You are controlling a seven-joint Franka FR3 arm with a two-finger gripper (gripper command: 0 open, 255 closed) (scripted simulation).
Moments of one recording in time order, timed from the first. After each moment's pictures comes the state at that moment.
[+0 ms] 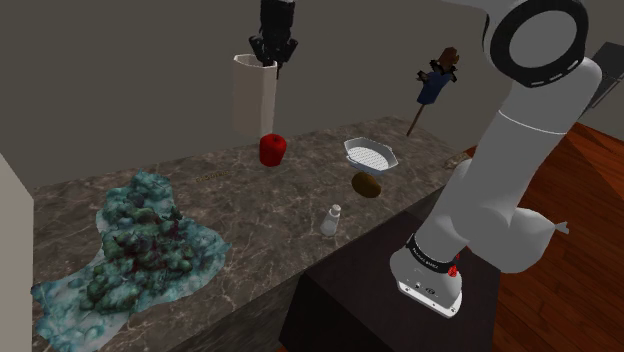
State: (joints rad) arm 0.20 0.08 0.01 -1.56 0.00 1.63 0.34
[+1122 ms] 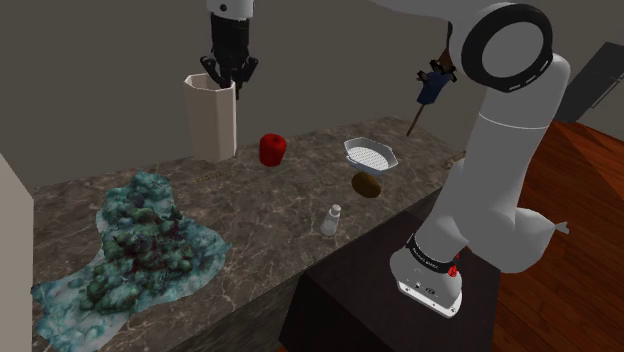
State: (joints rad) arm 0.31 0.24 0.09 -1.45 -0.02 1.68 0.53
